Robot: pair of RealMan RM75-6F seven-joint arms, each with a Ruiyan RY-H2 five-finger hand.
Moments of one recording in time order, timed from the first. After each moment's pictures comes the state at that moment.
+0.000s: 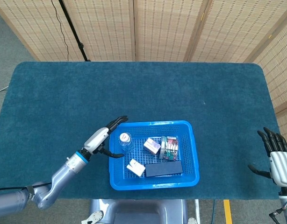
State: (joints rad) left arm -0.68 -1.53 -0.15 -1.53 1.51 1.01 -0.66; right arm 0.09 -1.07 0.07 -1.58 -1.51 1.49 0.16
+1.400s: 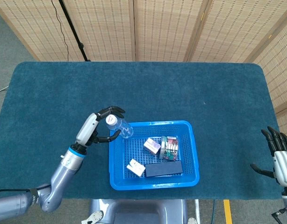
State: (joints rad) left arm -0.63 -1.47 -0.31 -1.74 1.48 1.25 -0.48; right arm 0.08 -1.06 0.08 -1.59 -1.50 1.49 0.18
